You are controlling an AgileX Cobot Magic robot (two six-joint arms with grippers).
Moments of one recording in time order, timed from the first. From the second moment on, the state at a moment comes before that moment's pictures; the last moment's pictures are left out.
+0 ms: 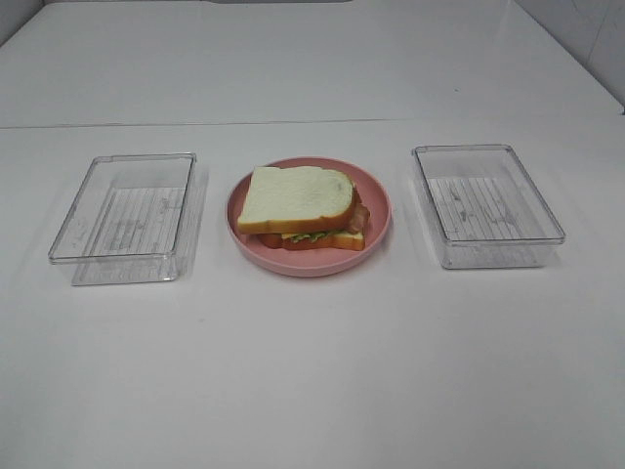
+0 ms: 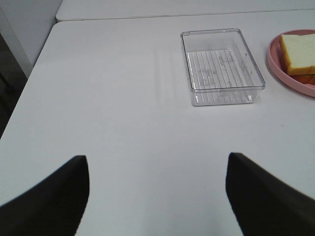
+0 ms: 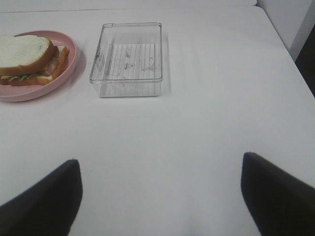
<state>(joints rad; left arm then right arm) 0.03 0.00 -0.50 -0.01 1.06 0.00 -0.01 -0.01 -0.50 0.07 1.07 -0.04</state>
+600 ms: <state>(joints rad) 0.03 0.00 -0.50 -0.01 1.06 0.01 -0.01 -0.01 -0.50 0.07 1.07 -0.04</state>
